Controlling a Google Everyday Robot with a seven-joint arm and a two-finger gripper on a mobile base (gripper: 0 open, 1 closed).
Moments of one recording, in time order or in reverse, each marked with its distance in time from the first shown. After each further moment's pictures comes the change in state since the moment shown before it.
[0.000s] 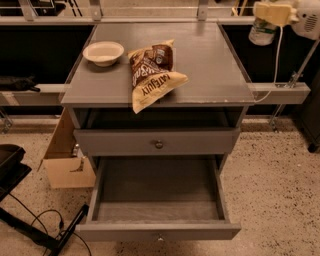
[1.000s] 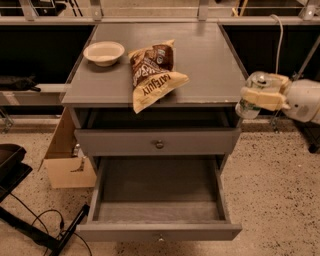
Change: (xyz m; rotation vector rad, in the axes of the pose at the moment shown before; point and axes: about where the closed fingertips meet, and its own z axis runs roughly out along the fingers) arm 0.140 0.116 -0.089 -0.270 0.013 0.026
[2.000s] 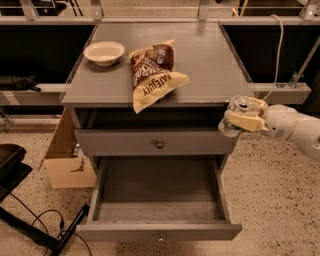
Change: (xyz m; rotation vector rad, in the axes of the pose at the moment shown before) arm 0.074 0.025 0.026 -0.113 -0.072 0.052
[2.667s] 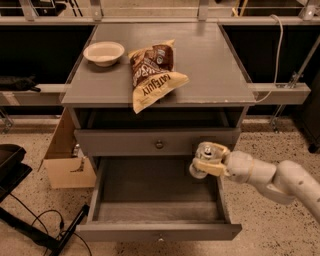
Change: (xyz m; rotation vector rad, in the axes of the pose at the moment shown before) arm 0.153 0.073 0.044 -0.085 0.005 0.055
